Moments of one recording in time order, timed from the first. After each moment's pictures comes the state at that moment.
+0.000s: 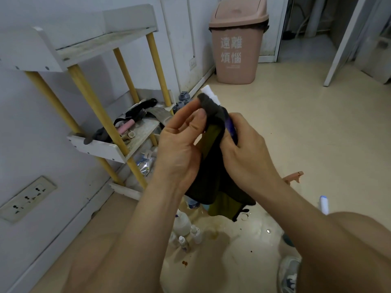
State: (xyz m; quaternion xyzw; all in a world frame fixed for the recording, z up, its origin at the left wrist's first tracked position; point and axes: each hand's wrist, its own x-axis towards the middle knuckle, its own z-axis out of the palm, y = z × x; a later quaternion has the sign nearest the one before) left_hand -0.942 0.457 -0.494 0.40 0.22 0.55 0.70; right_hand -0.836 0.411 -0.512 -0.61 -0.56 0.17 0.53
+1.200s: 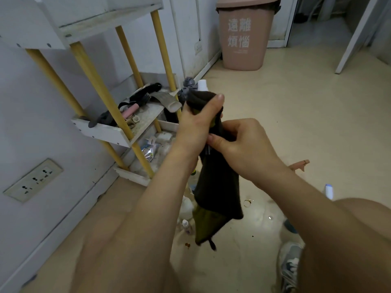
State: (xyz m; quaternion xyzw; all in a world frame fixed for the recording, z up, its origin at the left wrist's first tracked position) left_hand -0.935 0.471 -0.508 0.52 0.41 0.47 0.58; right_hand -0.842 0.412 -0.523 -0.62 -0.55 0.30 0.48
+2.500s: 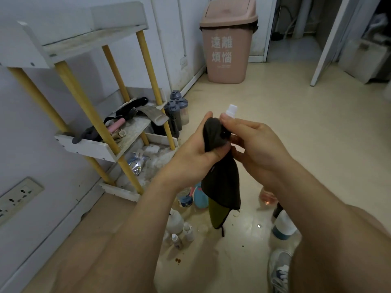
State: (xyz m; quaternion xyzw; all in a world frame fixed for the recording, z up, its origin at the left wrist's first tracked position) left_hand -0.936 0.464 -0.525 0.74 0.31 0.29 0.52; right_hand -0.806 0.405 -0.502 -0.48 -0.34 0.51 0.62
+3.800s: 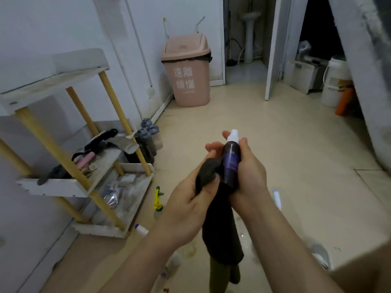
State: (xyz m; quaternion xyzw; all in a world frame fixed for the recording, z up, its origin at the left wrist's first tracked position) left_hand -0.923 0.374 -0.518 0.77 0.24 0.31 0.51; right_hand -0.793 0.352 -0.519 -0.30 -0.12 0.49 0.81
